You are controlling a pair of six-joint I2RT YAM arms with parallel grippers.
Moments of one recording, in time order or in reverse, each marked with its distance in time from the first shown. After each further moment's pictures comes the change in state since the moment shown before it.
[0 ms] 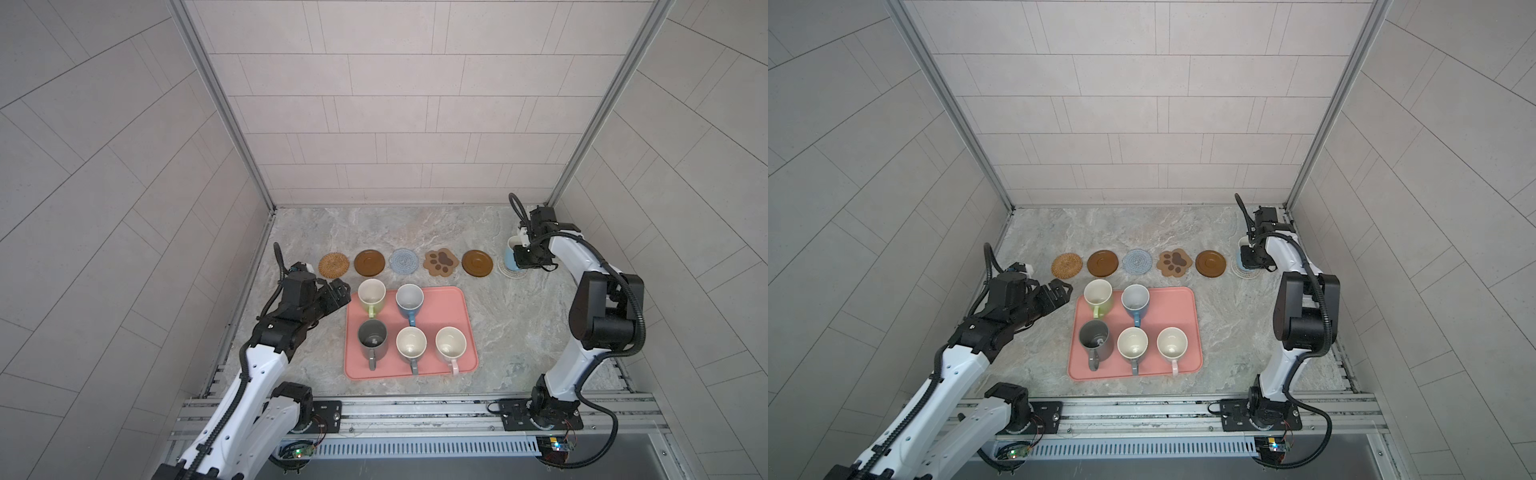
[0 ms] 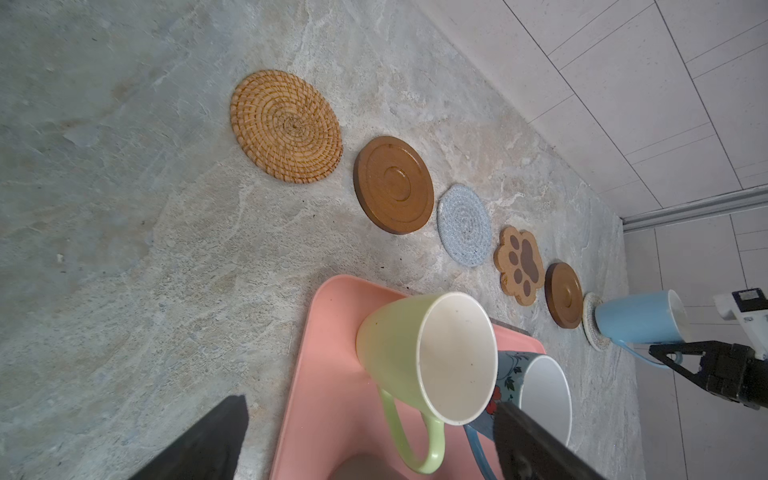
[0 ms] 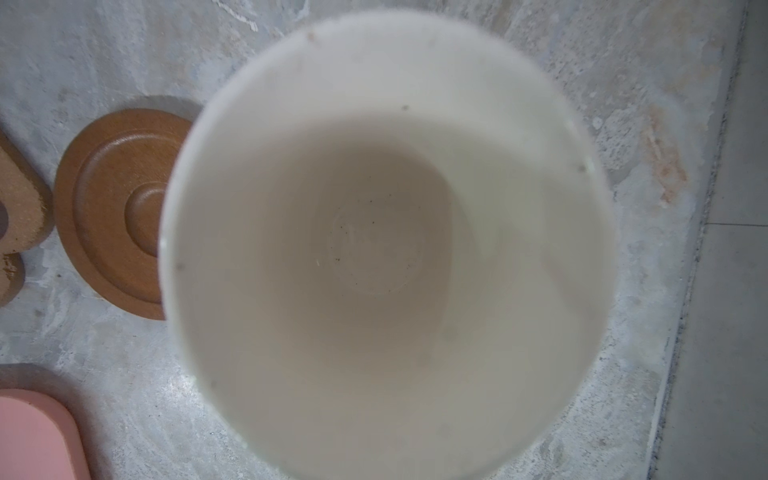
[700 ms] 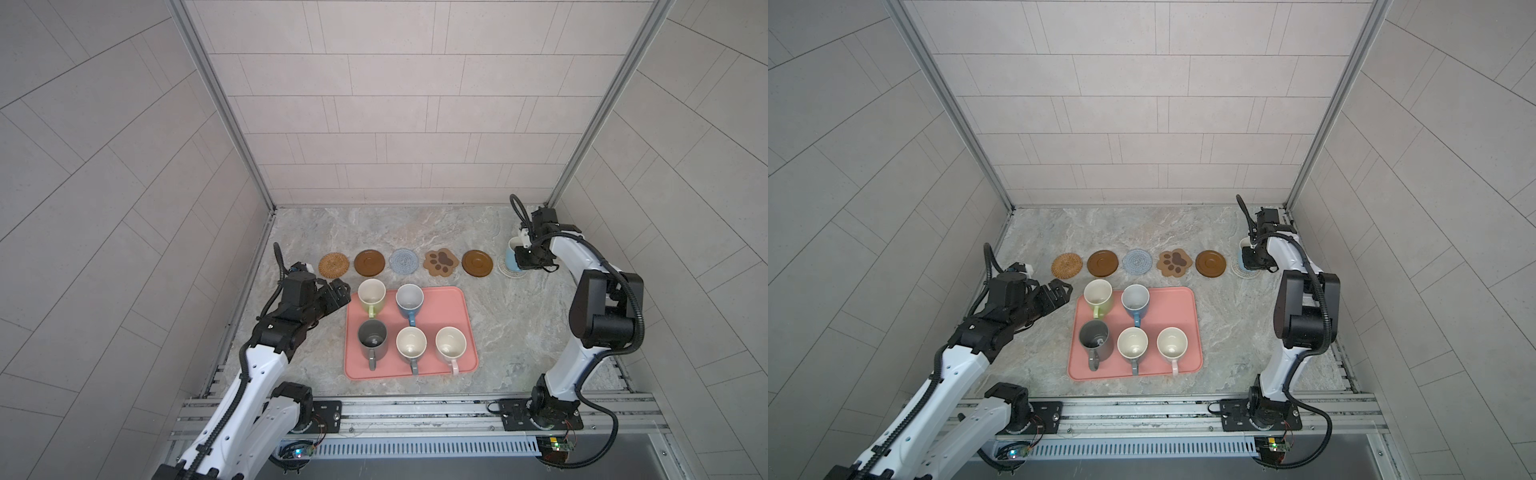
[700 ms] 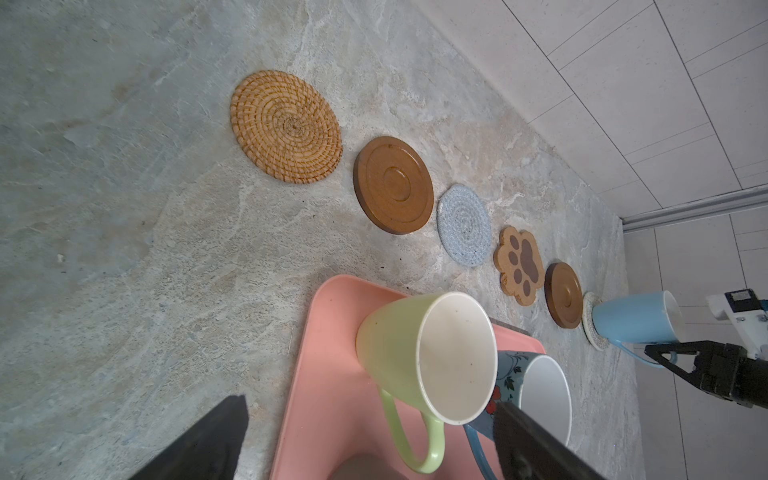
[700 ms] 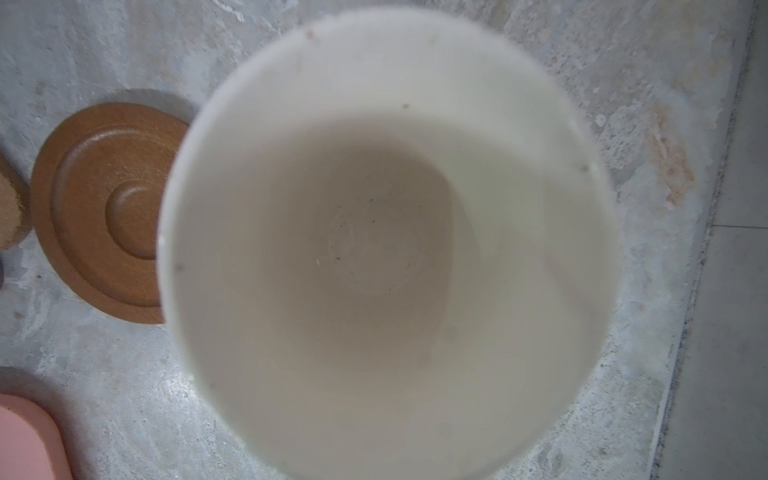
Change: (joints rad) left arm 0.000 -0.002 0.000 0.000 0.000 0.001; right arm -0.013 0.013 -0.010 0.016 -0.010 -0.022
